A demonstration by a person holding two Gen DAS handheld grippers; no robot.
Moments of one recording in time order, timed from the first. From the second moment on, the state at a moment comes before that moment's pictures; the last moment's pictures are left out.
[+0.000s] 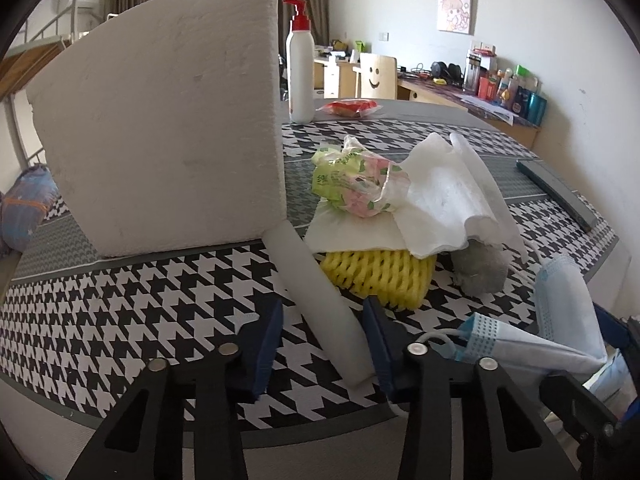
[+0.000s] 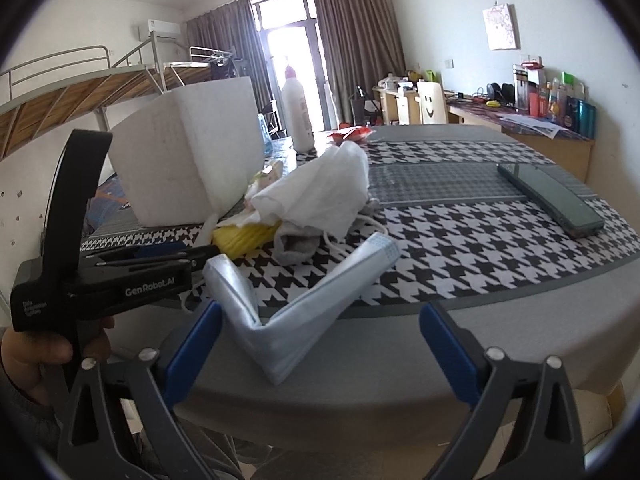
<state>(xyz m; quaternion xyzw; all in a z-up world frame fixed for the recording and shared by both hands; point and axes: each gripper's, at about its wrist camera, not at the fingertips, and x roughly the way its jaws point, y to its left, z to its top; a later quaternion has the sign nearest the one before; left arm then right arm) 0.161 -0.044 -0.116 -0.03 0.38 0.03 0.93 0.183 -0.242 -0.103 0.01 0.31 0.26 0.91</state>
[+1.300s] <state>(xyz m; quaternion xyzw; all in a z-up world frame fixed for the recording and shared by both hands) 0.095 -0.006 -0.099 -0.05 0.34 -0.01 0.94 0.176 -0.239 -0.080 -0.01 0.29 0.27 0.92</state>
